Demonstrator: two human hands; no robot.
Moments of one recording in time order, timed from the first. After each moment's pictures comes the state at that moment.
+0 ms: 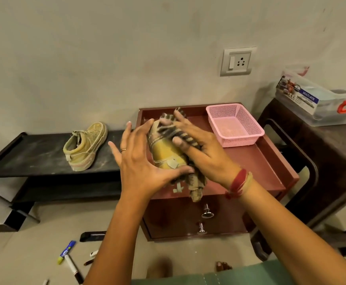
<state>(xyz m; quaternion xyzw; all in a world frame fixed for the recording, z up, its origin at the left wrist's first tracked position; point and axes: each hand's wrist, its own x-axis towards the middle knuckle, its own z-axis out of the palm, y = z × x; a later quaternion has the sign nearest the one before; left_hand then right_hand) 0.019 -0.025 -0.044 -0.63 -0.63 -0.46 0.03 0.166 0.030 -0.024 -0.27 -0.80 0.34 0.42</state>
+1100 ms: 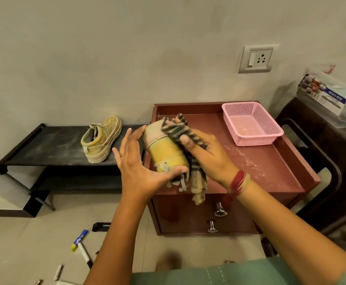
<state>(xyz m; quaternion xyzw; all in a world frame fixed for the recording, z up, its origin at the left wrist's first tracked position) -0.019 -0.040 -0.063 -0.57 -0.64 -0.51 -0.02 0.130 0.024 -0.038 -0.26 -0.75 0.44 0.42</state>
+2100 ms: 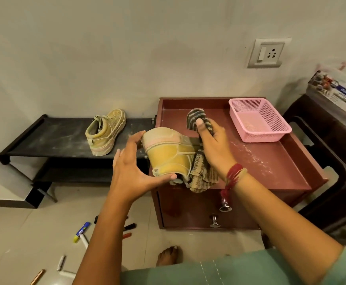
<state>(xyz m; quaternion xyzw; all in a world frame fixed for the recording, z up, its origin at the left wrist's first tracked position) -0.066 -0.055 -0.082 -0.62 -0.65 -0.43 -0.12 0.110 0.041 -0.056 -0.44 -0.66 0.38 0.48</state>
